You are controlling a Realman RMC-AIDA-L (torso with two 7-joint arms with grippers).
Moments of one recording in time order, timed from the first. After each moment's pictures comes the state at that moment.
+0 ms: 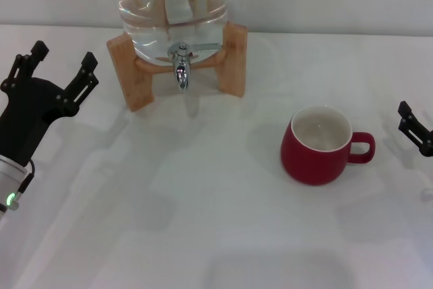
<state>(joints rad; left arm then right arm) -0.33 -2.10 1.46 0.17 -2.91 -1.36 2.76 0.36 2.02 0.46 0.22 -2.09 -1.23 0.07</state>
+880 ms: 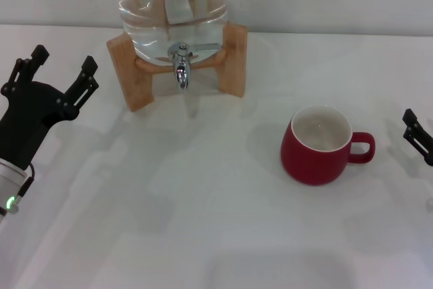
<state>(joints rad) -0.33 -2.10 1.46 0.16 -2.91 -1.37 2.76 0.33 2.02 0.46 0.22 -2.10 -1.27 0.11</state>
